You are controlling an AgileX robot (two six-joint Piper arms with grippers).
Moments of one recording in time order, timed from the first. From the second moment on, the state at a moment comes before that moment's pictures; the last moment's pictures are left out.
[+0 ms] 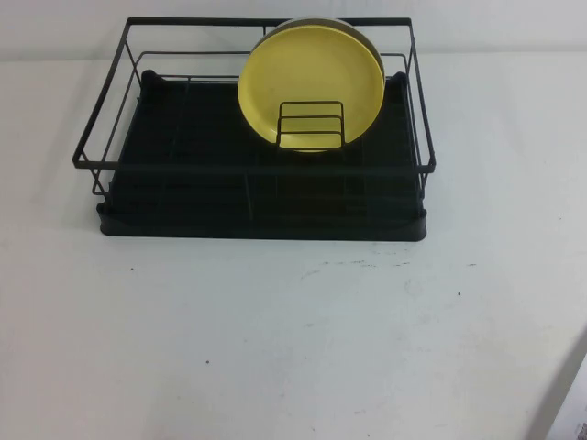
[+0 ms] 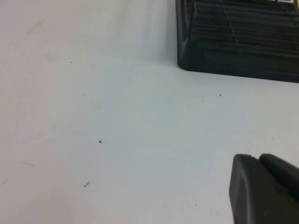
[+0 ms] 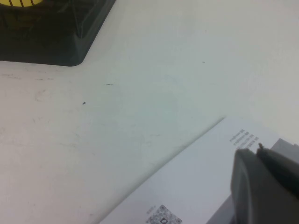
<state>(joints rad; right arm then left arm) 0.11 -0.01 0.03 -0.02 0.36 0.01 -0.08 -0.01 0.02 0.05 0.35 -0.06</state>
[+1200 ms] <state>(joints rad) 0.11 -0.01 0.03 0.00 0.36 0.01 -0.08 -0.01 0.02 0.05 0.35 -0.06</state>
